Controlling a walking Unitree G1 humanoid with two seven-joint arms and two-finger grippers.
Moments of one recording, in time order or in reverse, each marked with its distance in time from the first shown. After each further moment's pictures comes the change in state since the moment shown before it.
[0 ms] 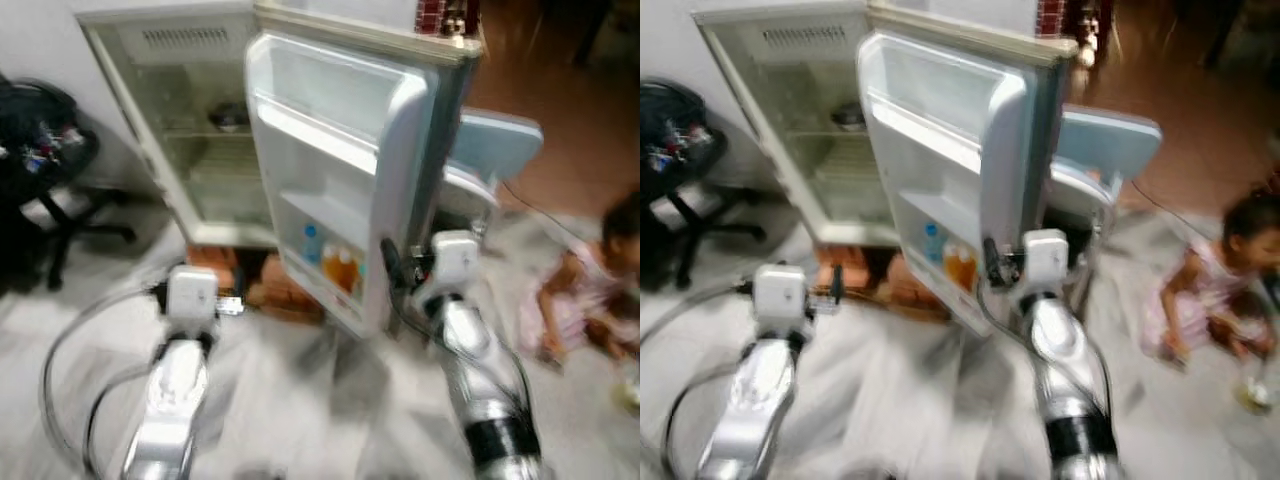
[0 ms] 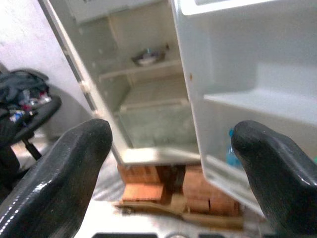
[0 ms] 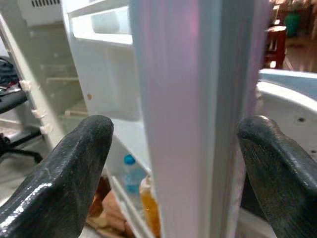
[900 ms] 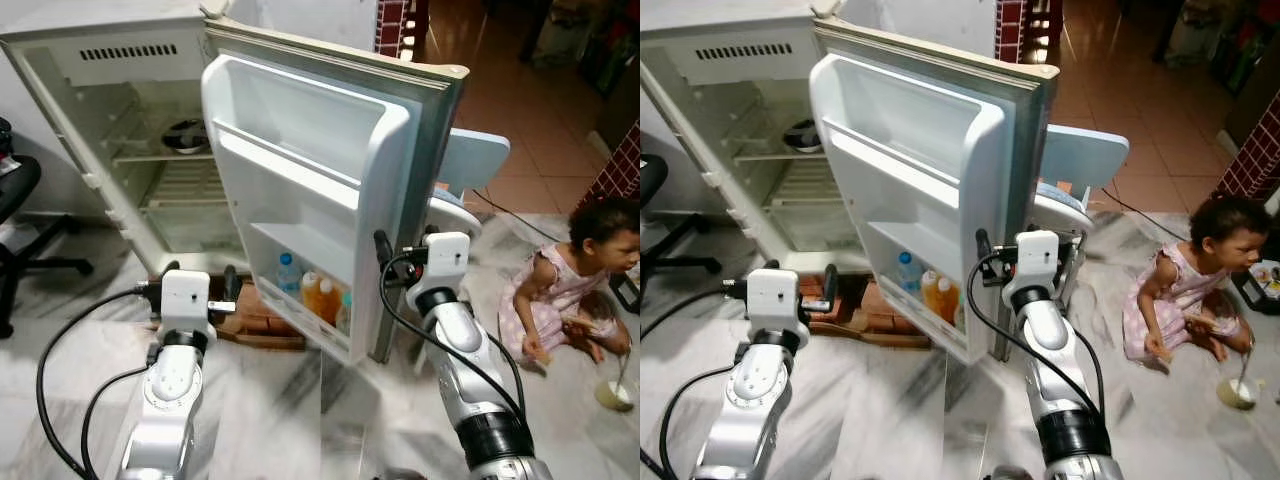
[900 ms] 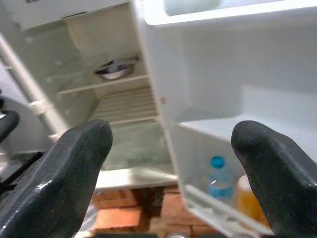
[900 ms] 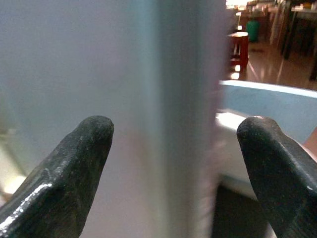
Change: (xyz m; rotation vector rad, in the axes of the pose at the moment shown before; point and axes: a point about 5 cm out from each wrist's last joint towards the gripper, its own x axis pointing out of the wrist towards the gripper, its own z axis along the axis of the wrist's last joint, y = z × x) left arm -0.001 -0.004 -0.002 -0.018 0.013 -0.018; right arm 0.002 -0.003 0.003 -0.030 -0.025 -0.038
